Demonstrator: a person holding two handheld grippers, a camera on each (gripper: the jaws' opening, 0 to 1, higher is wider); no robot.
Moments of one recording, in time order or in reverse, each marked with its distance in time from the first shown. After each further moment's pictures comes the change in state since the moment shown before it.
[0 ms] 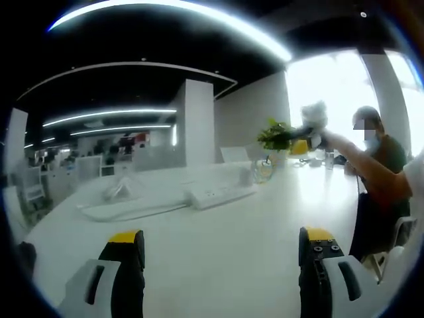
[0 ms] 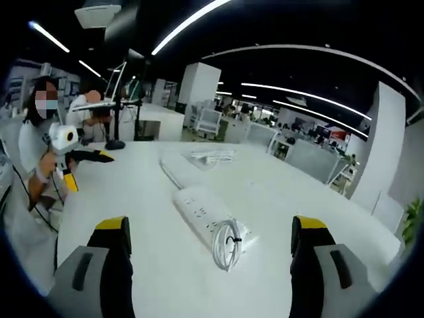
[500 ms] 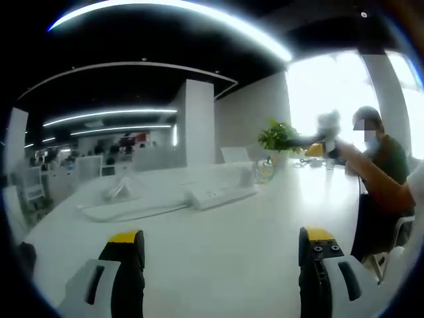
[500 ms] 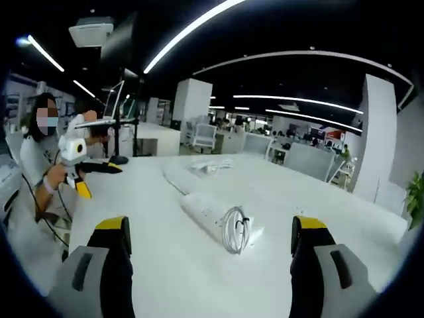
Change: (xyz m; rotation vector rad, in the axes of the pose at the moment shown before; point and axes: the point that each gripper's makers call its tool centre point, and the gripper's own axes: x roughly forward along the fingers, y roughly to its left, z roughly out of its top) left arm 0.002 0.002 0.001 -0.002 -0.001 0.003; right arm -0.032 0.010 -0.013 0.070 -0.102 -0.030
